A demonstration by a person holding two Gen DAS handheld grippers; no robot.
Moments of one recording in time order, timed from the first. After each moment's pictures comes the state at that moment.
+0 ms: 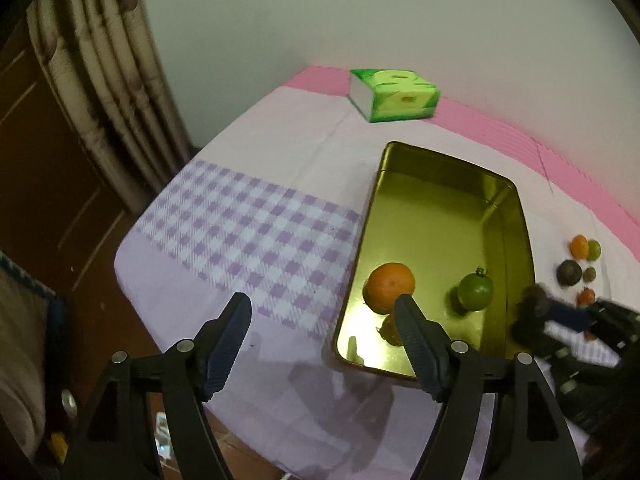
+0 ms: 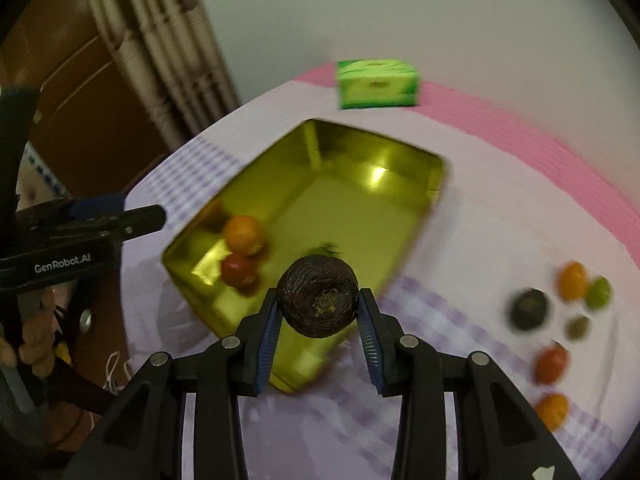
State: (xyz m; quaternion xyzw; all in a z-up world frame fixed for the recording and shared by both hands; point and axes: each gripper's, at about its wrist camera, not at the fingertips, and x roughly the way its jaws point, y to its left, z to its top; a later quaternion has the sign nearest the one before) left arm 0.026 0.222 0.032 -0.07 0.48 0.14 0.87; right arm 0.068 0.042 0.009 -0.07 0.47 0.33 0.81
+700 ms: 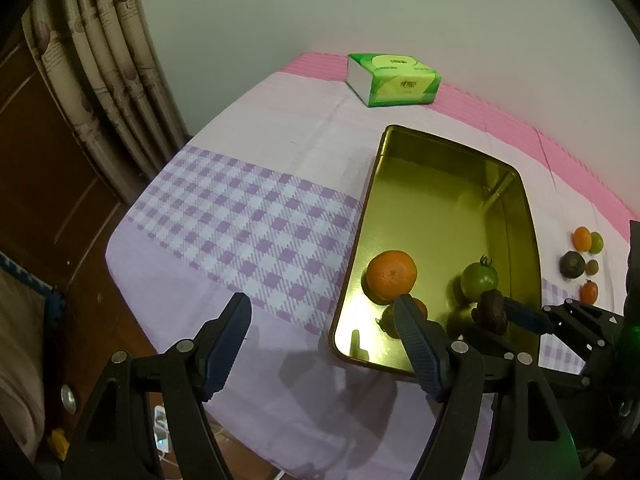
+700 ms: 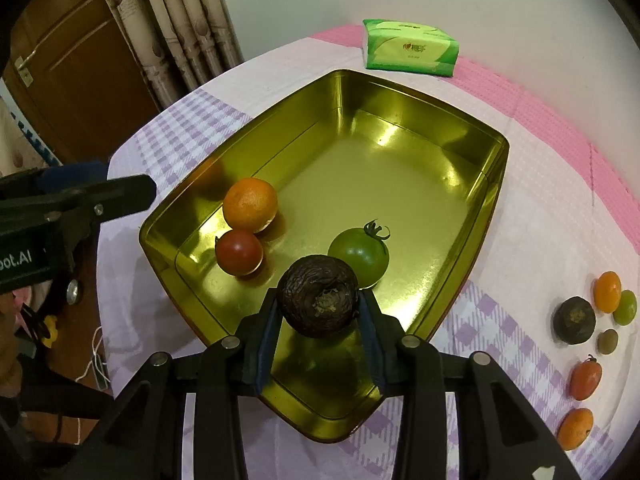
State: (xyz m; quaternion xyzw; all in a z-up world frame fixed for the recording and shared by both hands) left arm 0.028 0.218 0.020 -0.07 0.49 0.13 0.86; right arm 0.071 0.071 -0.025 -0.10 0.50 0.32 0.80
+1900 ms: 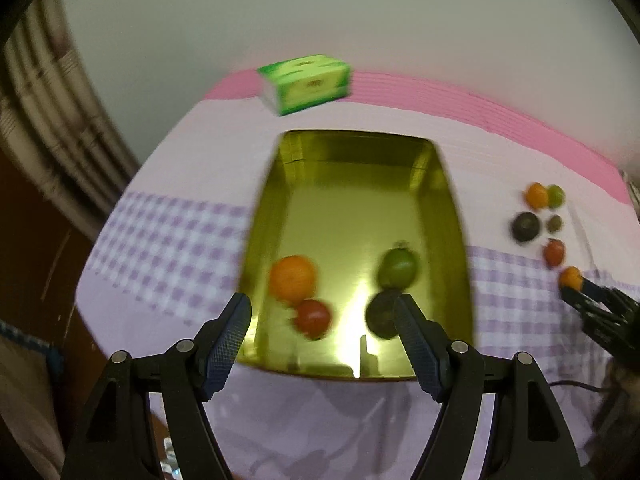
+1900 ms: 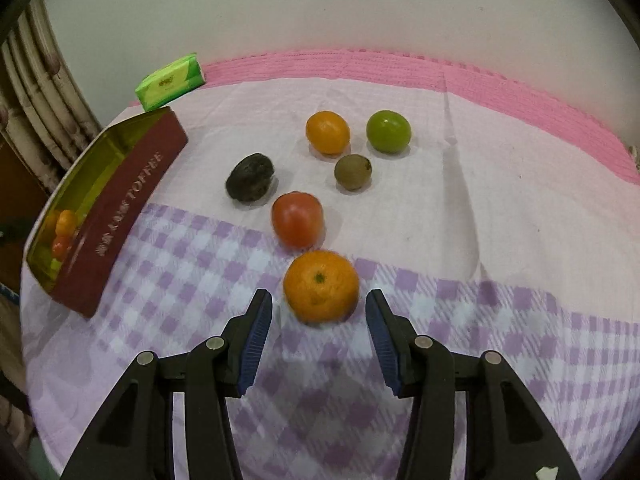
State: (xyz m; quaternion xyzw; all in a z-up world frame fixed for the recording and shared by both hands) left arm 0.044 0.132 0.028 0.01 0.49 0.03 0.87; right arm 0.060 -0.164 -0.056 0.02 0.49 0.11 0.87
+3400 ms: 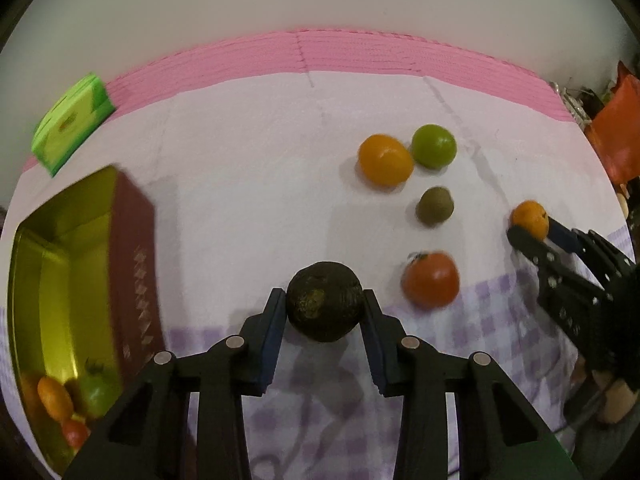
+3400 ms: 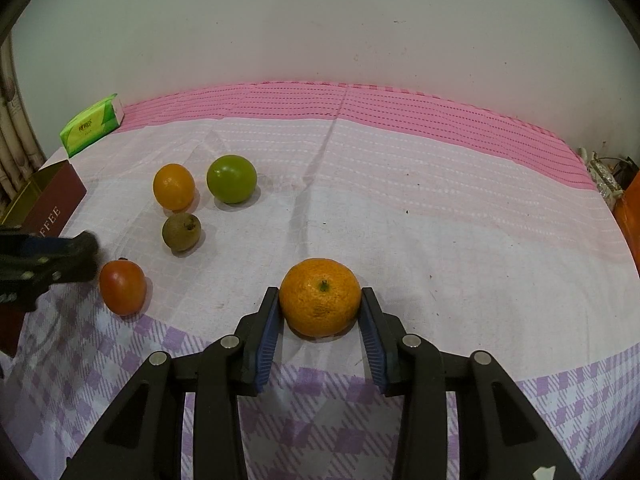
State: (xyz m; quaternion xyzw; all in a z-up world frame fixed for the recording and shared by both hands) left arm 0.141 -0.048 -0.043 0.07 0.55 -0.13 0.82; right arm 0.092 -0.244 -0.070 0.01 0.43 0.01 0.90
